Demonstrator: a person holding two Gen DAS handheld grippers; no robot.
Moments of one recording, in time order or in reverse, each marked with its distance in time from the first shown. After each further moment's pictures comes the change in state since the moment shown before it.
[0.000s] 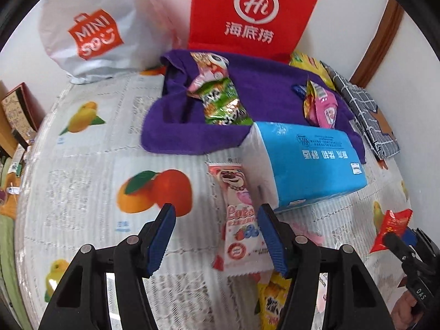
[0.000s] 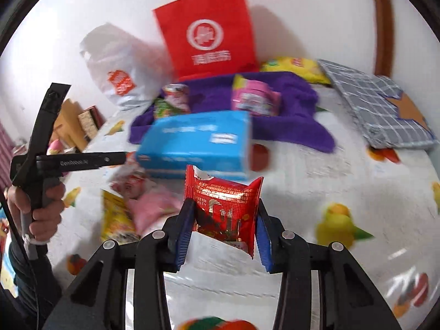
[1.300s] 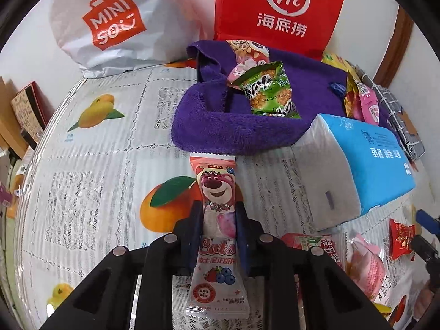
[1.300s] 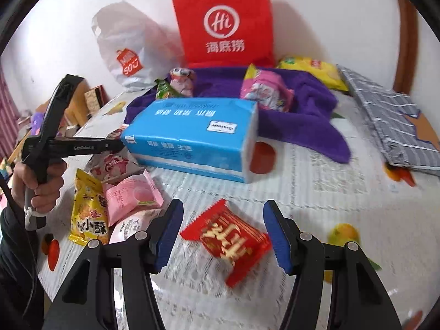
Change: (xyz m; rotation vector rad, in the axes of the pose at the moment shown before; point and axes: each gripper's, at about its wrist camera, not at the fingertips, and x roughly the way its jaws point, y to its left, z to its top) left arm 0.032 0.035 -0.003 -0.009 -0.054 0.099; right arm 0.043 -0.004 0.000 -0.151 0.012 0.052
